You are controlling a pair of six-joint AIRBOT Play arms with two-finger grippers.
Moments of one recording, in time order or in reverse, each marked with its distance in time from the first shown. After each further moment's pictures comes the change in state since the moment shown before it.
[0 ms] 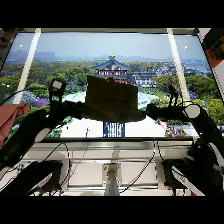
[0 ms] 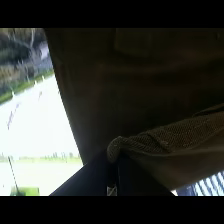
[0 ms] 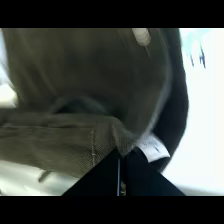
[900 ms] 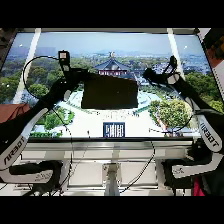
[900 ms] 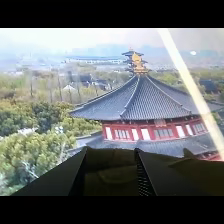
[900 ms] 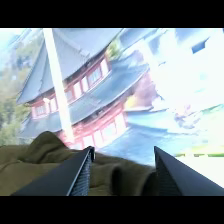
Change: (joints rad) left arm 0.225 -0.726 0.339 -0.063 0.707 -0.047; right arm -0.052 -0.658 0.538 0.008 -0.393 -0.081
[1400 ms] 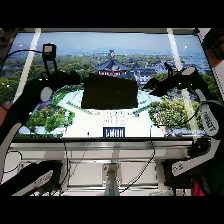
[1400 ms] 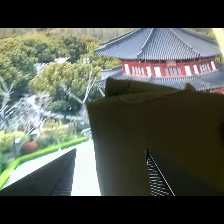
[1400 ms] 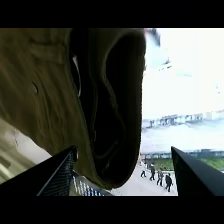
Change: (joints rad) left arm 0.010 0.385 0.002 -0.020 -0.655 0.069; right arm -0.172 -0.169 0.185 0.088 0.773 -0.306
